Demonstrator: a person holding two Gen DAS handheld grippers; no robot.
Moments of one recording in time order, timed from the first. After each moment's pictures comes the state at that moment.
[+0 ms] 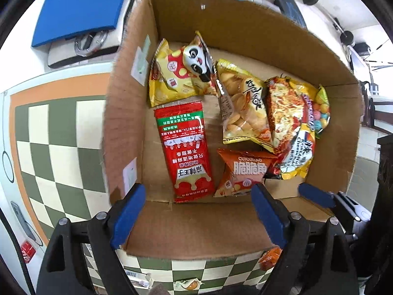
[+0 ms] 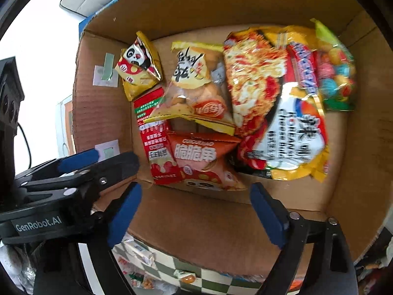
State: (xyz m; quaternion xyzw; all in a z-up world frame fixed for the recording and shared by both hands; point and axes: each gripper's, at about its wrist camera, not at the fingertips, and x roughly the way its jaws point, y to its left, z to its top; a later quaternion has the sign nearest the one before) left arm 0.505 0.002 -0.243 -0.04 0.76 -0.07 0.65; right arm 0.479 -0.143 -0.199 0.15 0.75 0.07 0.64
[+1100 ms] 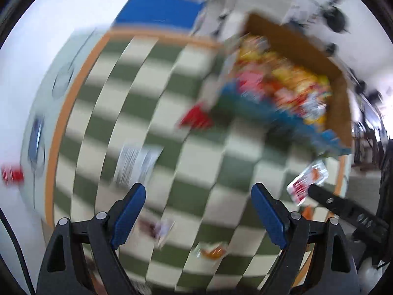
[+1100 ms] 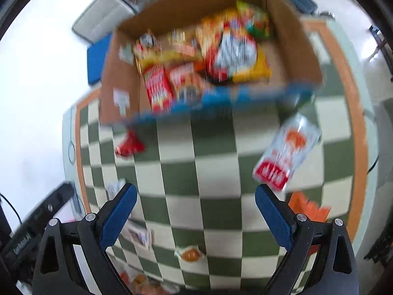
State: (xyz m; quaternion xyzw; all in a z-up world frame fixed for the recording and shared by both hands) left arm 0.277 0.107 -0.176 -0.12 0.66 0.06 0.74; right arm 0.276 -0.139 -0.140 0.20 0.70 0.03 0.69
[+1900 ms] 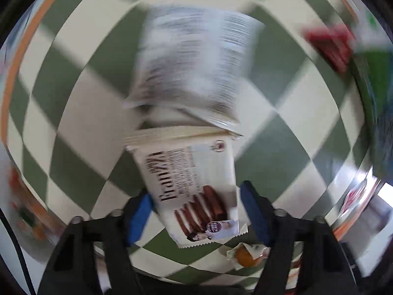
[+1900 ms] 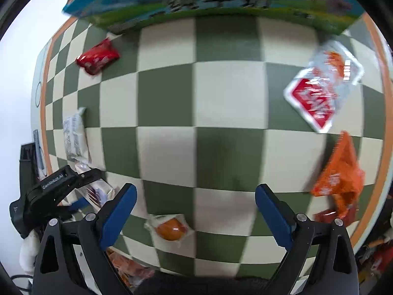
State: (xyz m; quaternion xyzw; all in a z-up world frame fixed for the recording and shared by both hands) left arm 0.233 0.147 -0.335 -0.23 0.76 0.12 0.60; right arm 0.211 -0.092 -0.219 0.10 0.76 0.03 0.65
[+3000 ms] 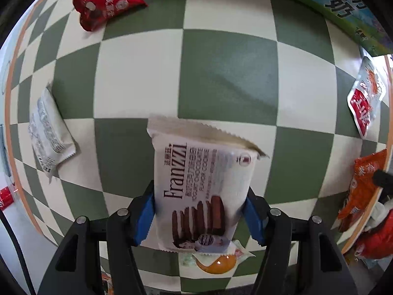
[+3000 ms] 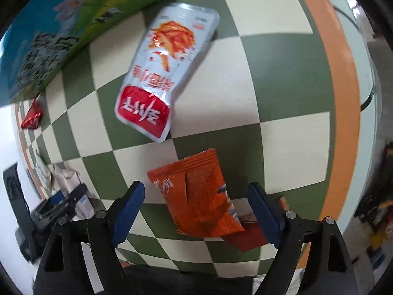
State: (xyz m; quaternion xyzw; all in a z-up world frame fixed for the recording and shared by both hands) left arm 0.265 0.004 -0.342 0.01 0.77 -0.02 0.63; right arm 0.217 -0.251 -0.247 0.17 0.79 -0.03 0.59
